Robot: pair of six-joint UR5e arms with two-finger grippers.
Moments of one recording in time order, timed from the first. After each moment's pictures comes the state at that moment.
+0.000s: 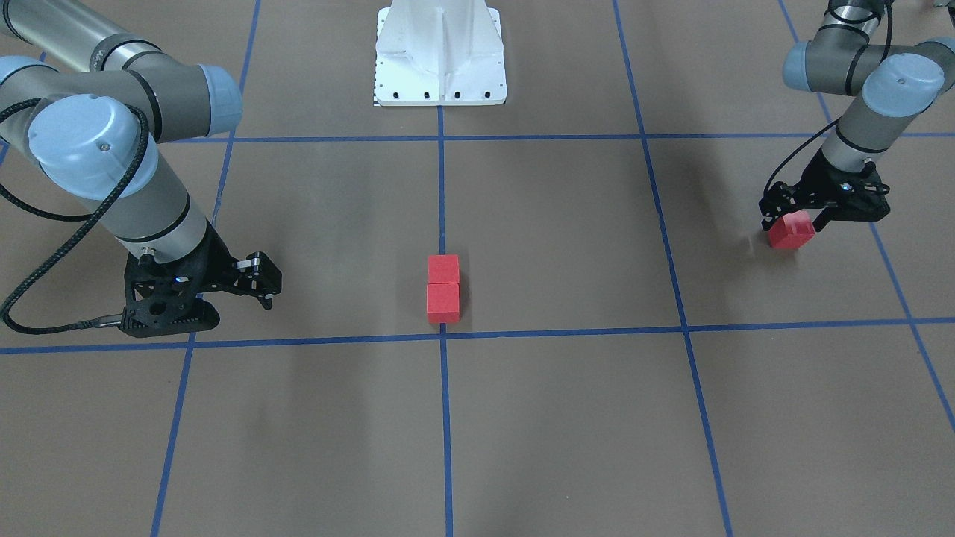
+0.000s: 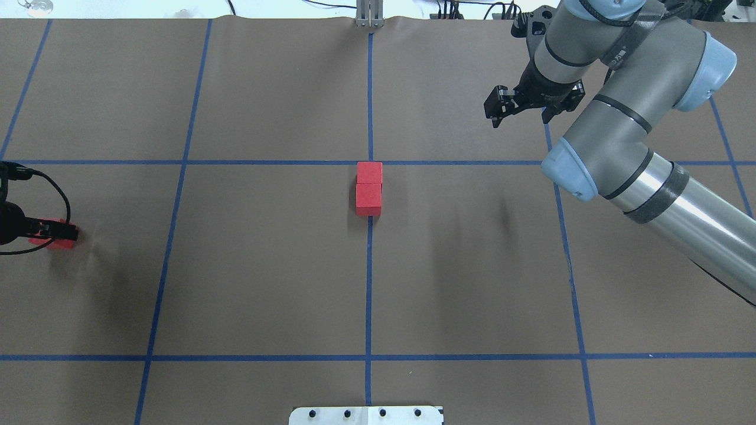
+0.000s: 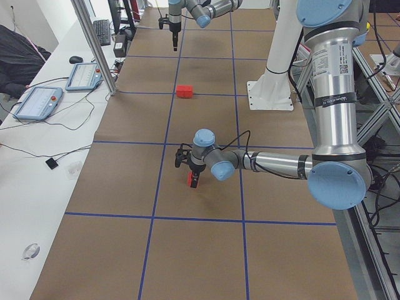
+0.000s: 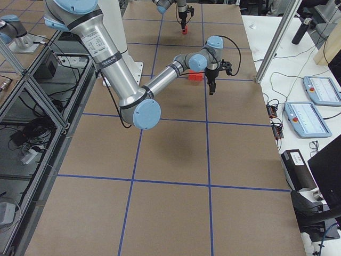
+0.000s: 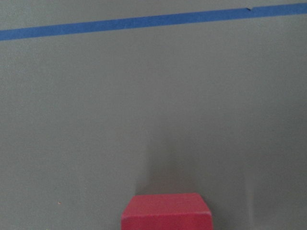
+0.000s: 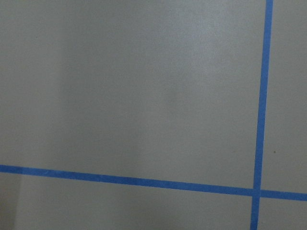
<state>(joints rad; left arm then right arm) -0.86 -1.43 -1.67 -2.30 -1.98 -0.85 0.91 -0.98 1.62 -1.61 2.08 0.78</state>
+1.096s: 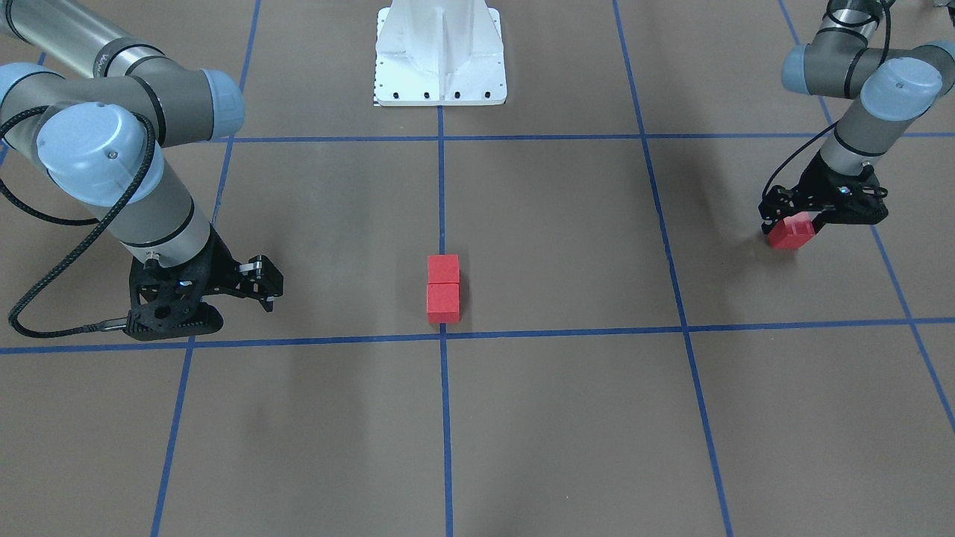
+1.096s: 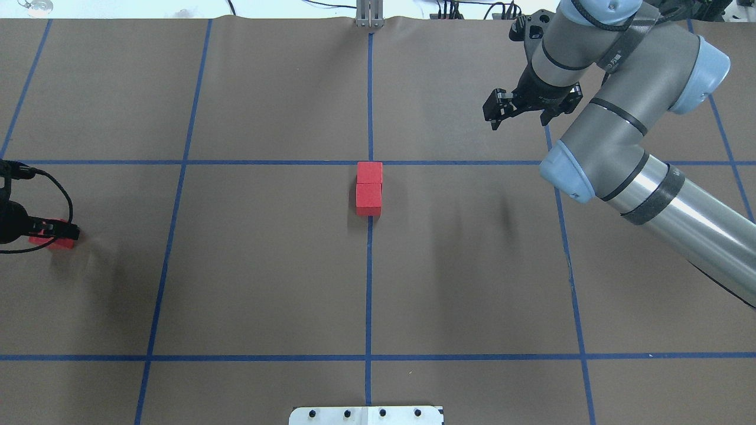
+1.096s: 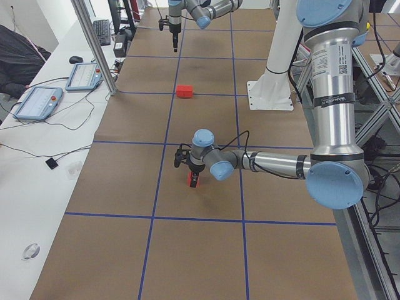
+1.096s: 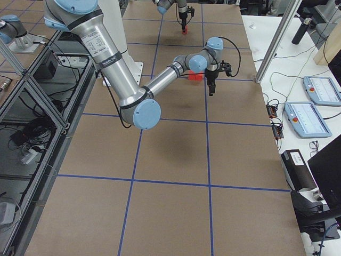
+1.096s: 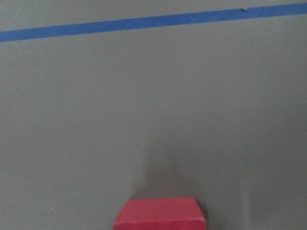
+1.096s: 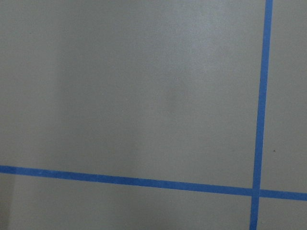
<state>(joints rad) -0.86 -1.44 -1.65 -2.30 -1.99 -0.85 0.90 -0.98 1.60 -1.58 2.08 0.78</state>
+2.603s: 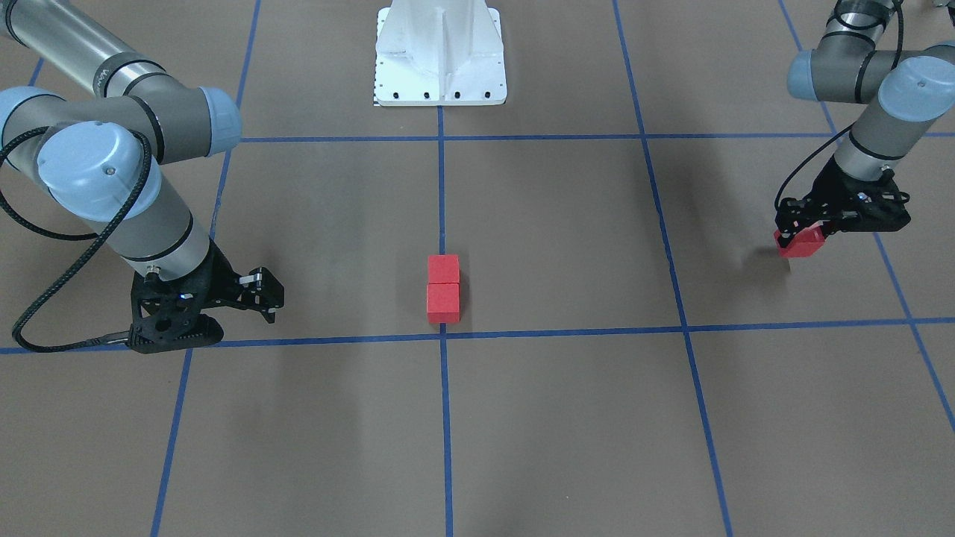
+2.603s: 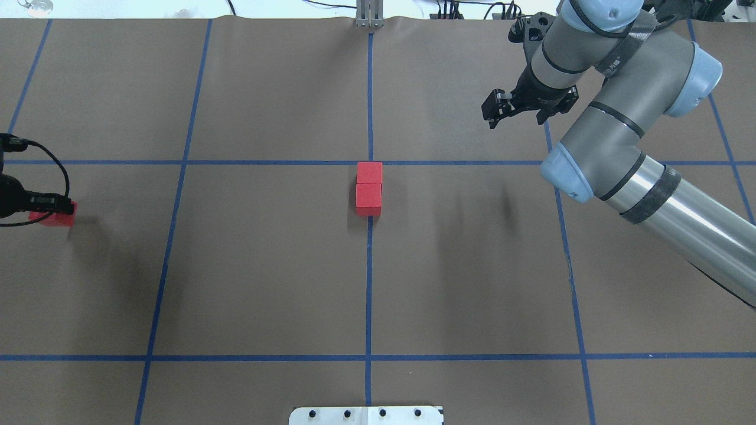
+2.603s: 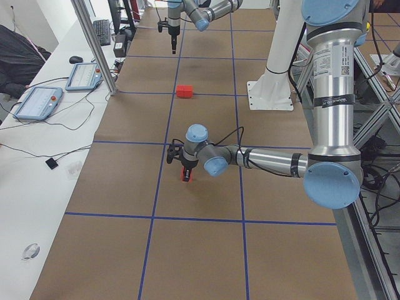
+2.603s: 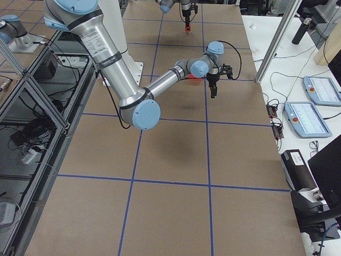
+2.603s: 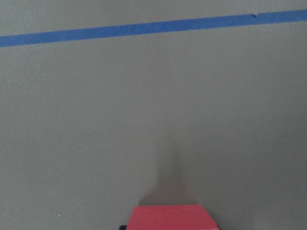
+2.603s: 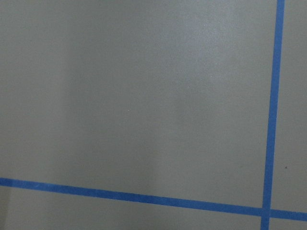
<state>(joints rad) -0.95 -1.51 -1.67 -2.22 -2.00 -0.86 0.90 -0.98 1.56 -1.50 2.08 0.79</state>
